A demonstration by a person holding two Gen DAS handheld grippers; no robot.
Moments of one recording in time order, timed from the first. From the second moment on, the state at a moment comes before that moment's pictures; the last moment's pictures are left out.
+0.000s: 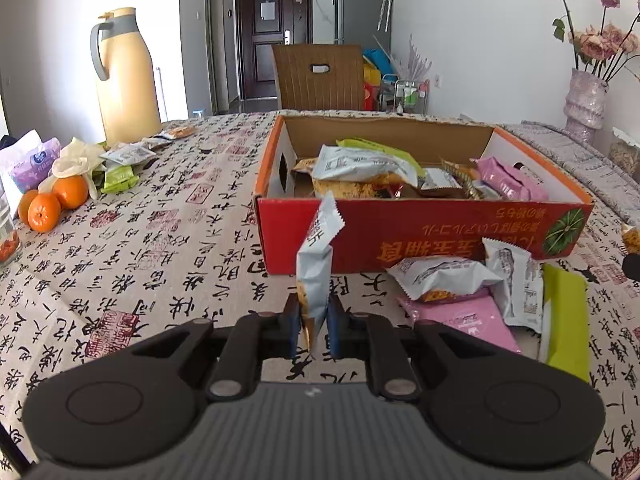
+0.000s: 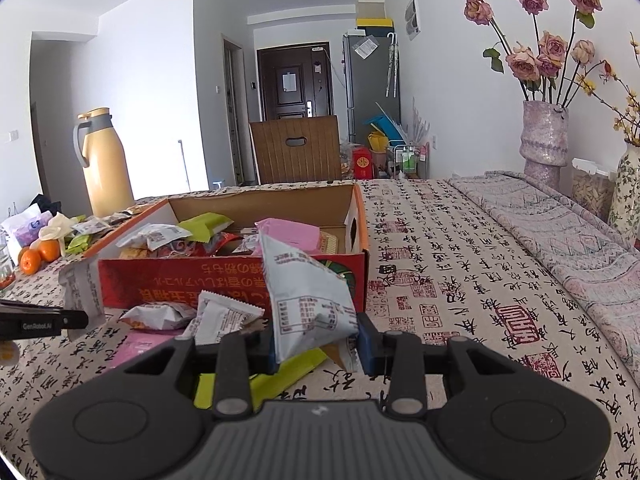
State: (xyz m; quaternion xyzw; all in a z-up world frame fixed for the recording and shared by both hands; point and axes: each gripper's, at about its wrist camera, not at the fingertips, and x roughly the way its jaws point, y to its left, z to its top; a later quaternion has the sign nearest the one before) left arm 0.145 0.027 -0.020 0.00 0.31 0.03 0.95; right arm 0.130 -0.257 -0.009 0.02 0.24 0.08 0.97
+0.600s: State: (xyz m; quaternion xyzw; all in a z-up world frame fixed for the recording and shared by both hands) left arm 0.126 0.021 0.007 -0.01 0.27 0.01 0.96; right arm 0.123 -0.257 -0.004 0.02 0.23 0.09 0.97
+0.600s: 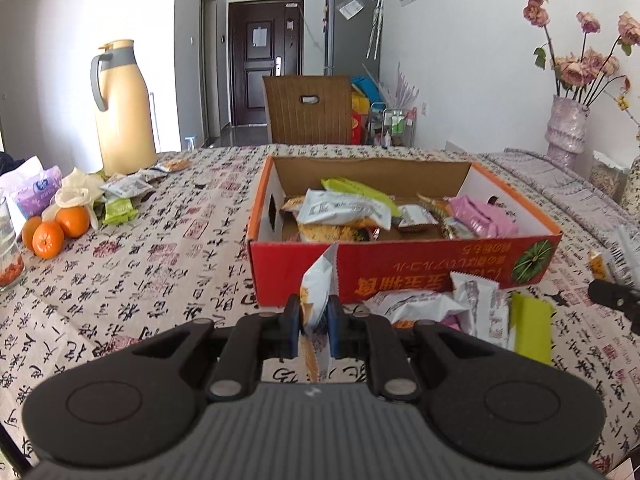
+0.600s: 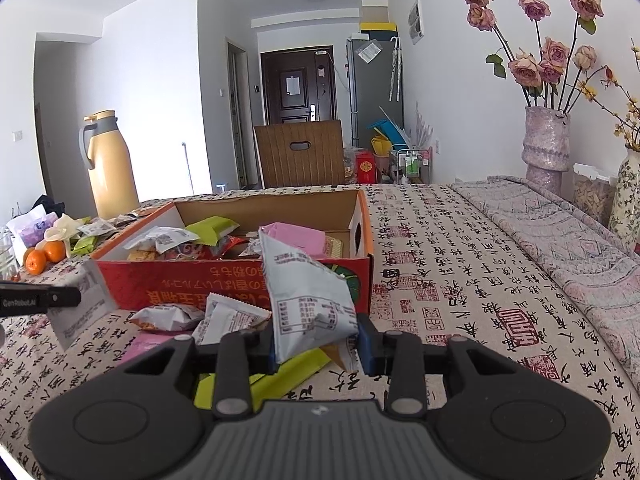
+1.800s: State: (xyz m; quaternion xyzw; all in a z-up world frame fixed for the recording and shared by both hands) left arm 0.234 -0.028 0.064 -0.01 0.19 -0.04 0.98; right arm 0.251 -0.214 0.032 0.02 0.19 0.10 0.98
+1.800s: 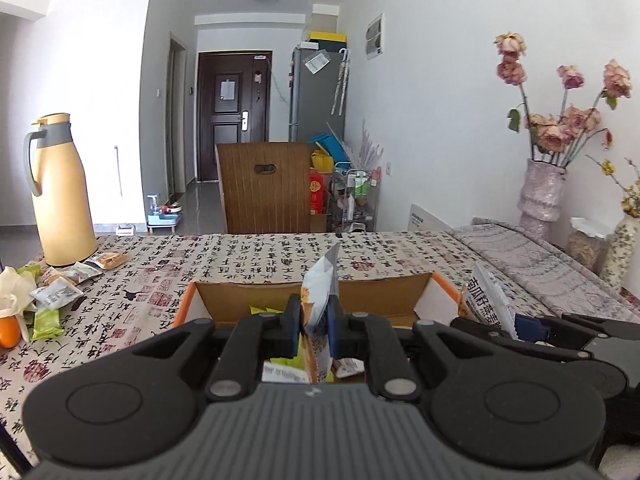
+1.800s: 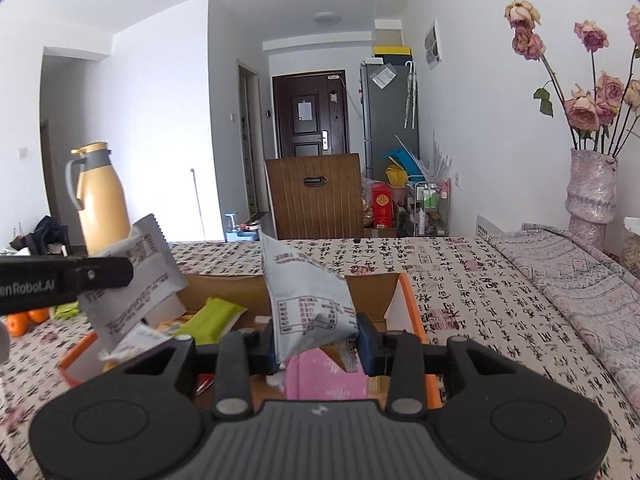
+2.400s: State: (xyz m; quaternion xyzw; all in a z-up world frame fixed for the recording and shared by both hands) left arm 0.269 -0.003 0.027 -0.04 0.21 0.00 0.98; right arm 0.291 -0.207 -0.002 0.02 0.22 0.11 0.97
